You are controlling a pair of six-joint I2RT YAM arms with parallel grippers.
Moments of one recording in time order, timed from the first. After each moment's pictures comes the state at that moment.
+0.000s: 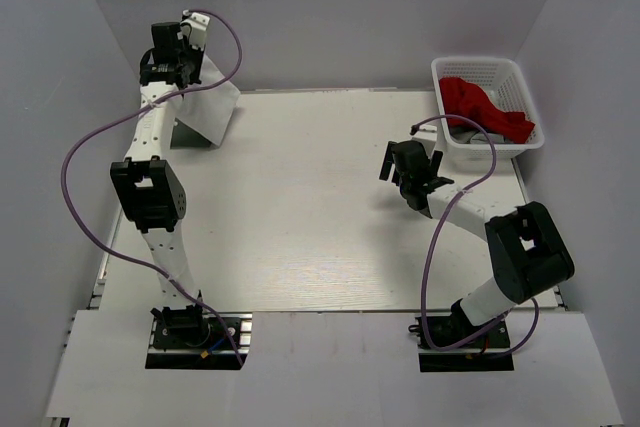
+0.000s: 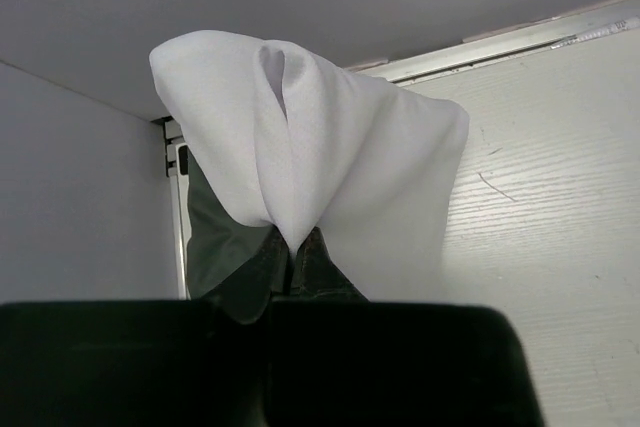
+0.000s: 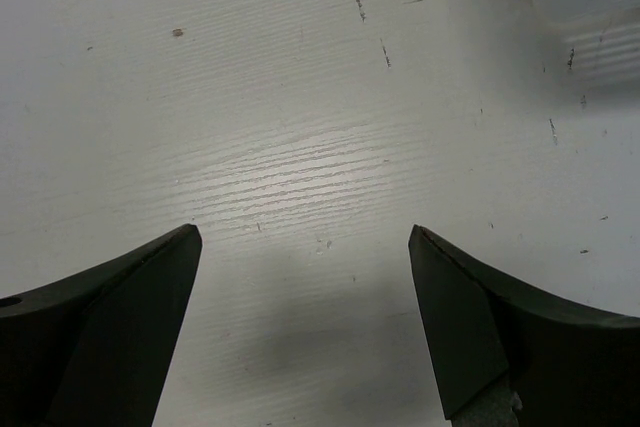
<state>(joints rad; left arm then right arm) 0.04 2.11 2.15 -0.52 0.00 0.36 0.47 1.54 0.82 0.07 0.51 0.41</state>
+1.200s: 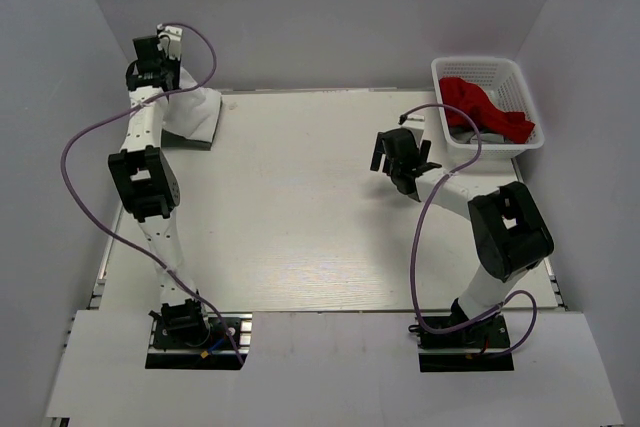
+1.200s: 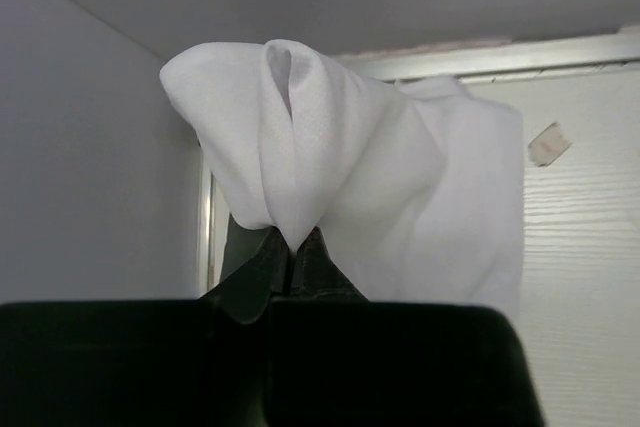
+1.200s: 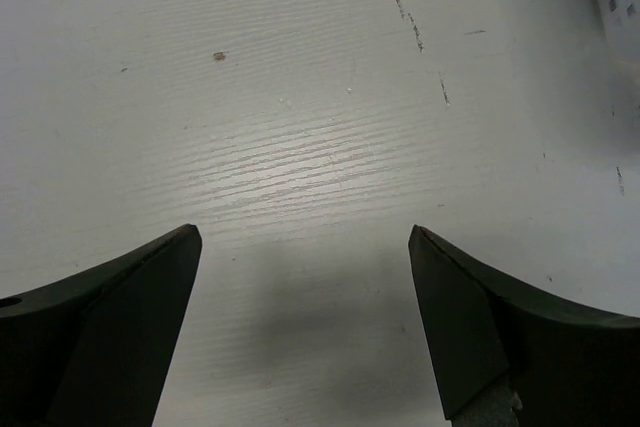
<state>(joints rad) 0.15 2.26 2.23 -0.45 -0.01 0.32 0.47 1.69 0.98 0.05 0.47 0.40</state>
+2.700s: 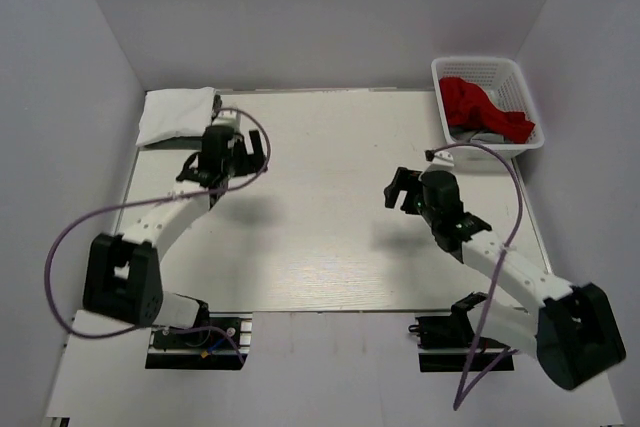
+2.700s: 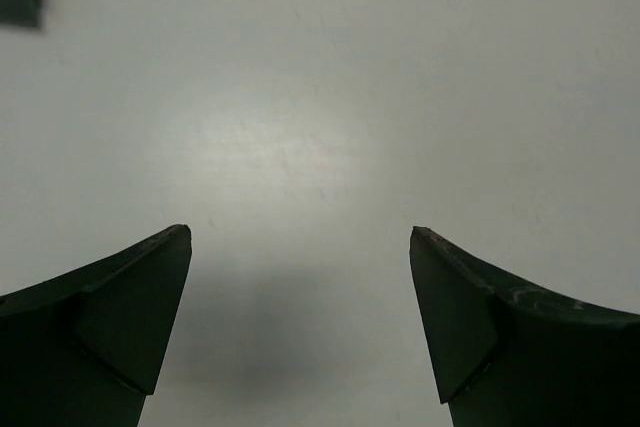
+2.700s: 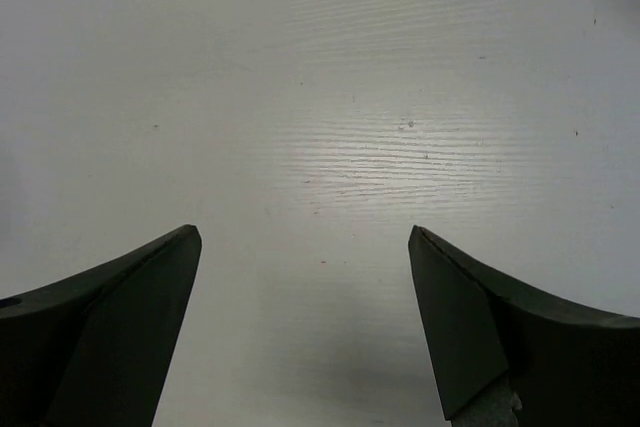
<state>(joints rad) -0.24 1.50 1.04 -0.09 -0.13 -0.25 0.47 1.15 0.57 0.04 0.19 0.43</state>
